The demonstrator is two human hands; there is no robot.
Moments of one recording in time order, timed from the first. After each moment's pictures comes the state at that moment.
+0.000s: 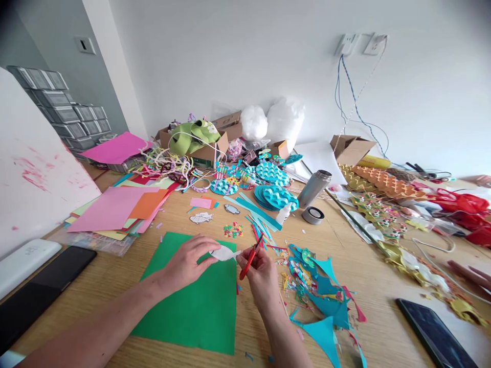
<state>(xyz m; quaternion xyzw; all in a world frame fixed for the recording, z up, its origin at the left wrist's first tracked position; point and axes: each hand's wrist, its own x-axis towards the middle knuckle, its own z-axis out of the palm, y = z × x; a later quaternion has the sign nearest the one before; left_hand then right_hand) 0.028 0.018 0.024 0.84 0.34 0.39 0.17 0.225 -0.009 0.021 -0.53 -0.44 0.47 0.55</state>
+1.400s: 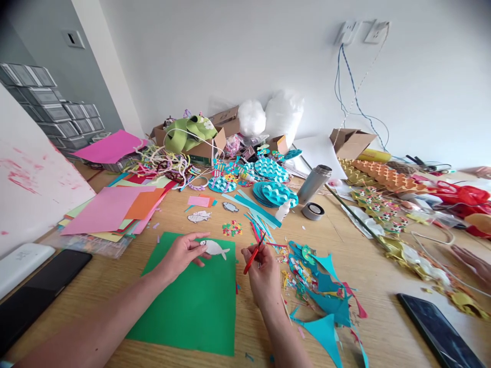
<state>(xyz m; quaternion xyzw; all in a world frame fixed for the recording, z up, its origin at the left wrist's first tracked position) 0.026 0.031 0.014 0.49 0.47 0.40 0.61 0.235 -0.005 0.007 -0.61 -0.50 0.31 0.53</state>
